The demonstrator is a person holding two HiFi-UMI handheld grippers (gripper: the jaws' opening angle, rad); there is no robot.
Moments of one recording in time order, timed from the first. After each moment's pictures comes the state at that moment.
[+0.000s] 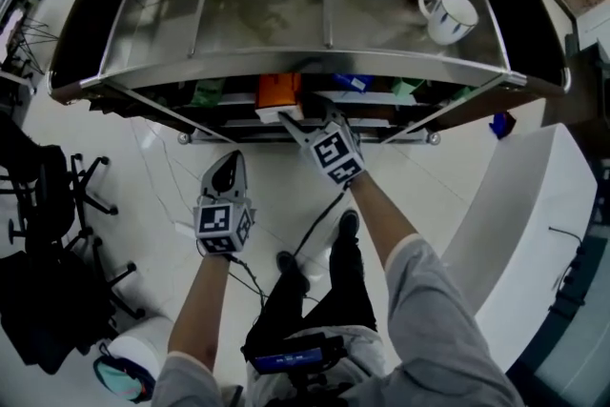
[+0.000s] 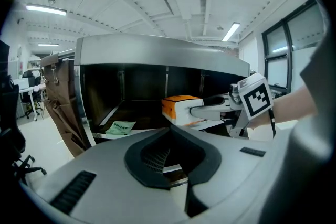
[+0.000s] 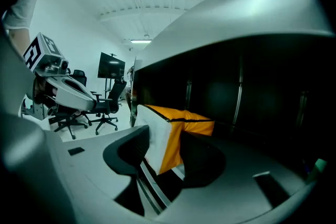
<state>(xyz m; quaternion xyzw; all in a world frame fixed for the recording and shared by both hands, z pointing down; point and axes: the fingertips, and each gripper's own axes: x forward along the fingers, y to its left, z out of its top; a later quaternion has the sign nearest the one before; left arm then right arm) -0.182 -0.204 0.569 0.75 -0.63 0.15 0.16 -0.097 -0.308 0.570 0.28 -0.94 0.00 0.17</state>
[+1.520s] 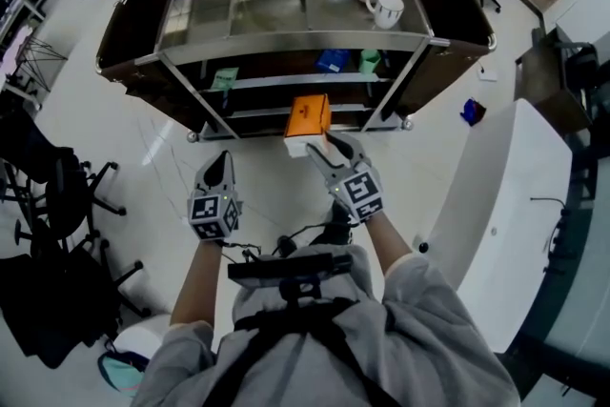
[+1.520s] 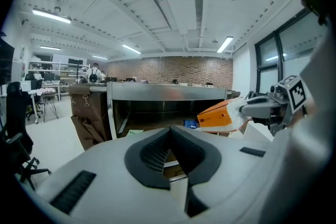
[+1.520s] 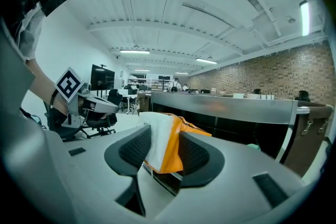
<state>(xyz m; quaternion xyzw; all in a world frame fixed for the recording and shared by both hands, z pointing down) -0.209 -0.038 0.440 0.76 -0.63 0.11 0.13 -0.007 -0.063 0.418 0.36 -0.92 0.03 0.13</state>
